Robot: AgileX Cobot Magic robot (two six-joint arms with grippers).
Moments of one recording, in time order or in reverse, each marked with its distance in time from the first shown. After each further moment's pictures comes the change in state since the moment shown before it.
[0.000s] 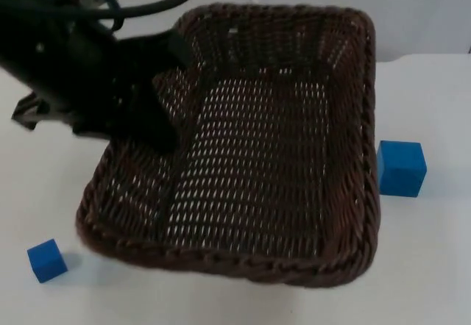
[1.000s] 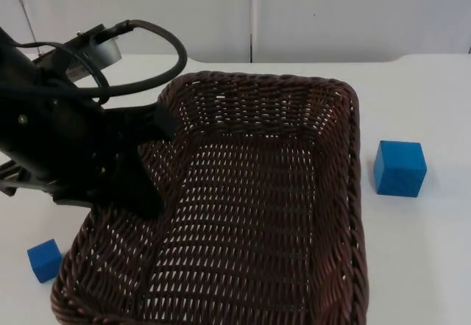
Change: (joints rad) right arm 0.000 0.000 0.000 0.000 0.000 0.000; left arm 0.000 -0.009 0.135 -0.030 -0.023 0.030
